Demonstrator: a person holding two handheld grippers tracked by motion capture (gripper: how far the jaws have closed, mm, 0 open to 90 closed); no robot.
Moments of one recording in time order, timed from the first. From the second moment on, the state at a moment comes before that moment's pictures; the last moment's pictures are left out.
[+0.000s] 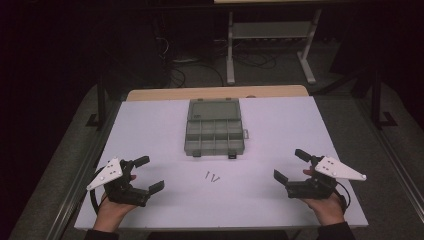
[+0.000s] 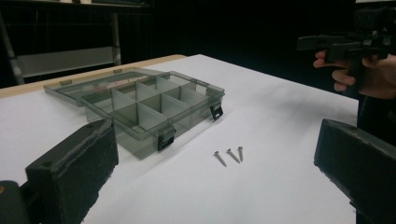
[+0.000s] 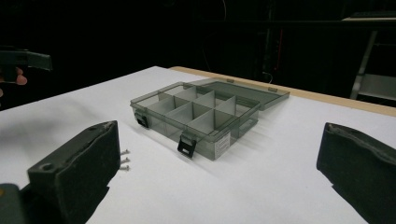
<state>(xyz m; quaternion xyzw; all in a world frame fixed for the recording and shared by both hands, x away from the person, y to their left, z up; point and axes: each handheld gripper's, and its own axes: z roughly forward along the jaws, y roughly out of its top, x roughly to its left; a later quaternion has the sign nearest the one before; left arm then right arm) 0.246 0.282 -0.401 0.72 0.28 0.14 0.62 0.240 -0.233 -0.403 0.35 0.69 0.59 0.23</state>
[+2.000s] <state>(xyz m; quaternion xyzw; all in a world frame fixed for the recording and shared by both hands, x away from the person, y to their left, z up) 0.289 0.219 -0.384 0.73 0.24 0.13 0.62 0.244 -0.232 -0.402 0.35 0.67 0.62 0.21</state>
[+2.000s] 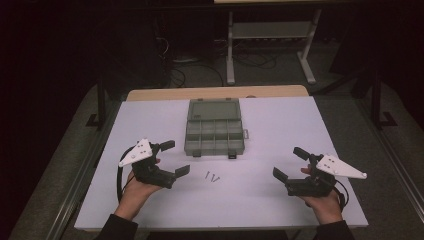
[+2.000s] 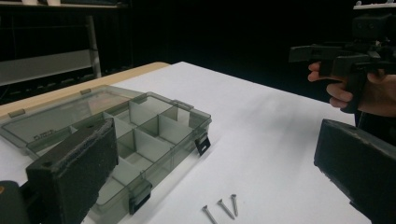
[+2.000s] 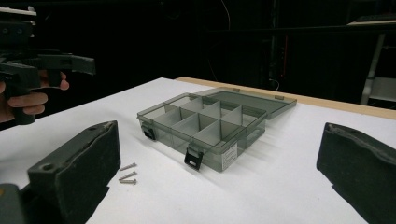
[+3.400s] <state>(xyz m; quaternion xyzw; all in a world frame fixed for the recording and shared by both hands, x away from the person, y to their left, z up) 0.322 0.164 -0.379 0.75 0.21 0.11 0.62 0.244 -0.232 -0.402 0.35 0.67 0.62 0.22</state>
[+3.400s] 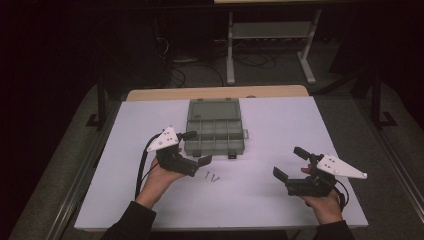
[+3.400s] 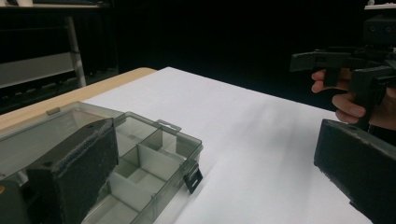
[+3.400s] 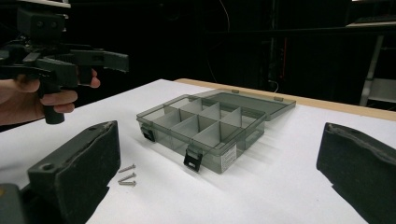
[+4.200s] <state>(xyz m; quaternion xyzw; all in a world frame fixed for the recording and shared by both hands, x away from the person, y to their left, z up) 0.339 0.137 -0.384 0.79 0.24 0.09 0.55 0.246 -0.232 -0.402 0.35 0.67 0.62 0.21</state>
